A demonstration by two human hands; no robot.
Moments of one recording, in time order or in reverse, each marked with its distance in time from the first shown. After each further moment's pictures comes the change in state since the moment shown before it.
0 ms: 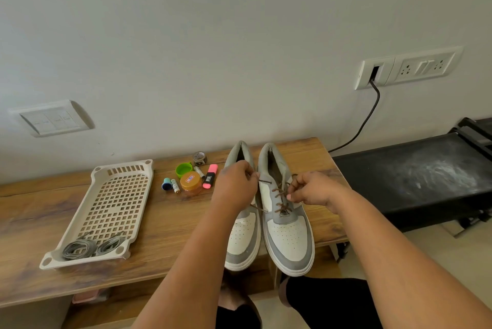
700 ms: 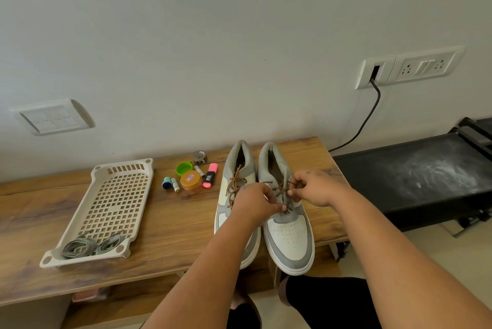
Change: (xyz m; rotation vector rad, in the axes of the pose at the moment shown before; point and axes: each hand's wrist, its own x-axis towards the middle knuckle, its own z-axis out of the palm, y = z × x) left_hand -0.014 0.004 0.039 -0.003 -0.322 -0.085; right_hand -0.010 -0.008 -0.003 -0.295 0.049 -0.151
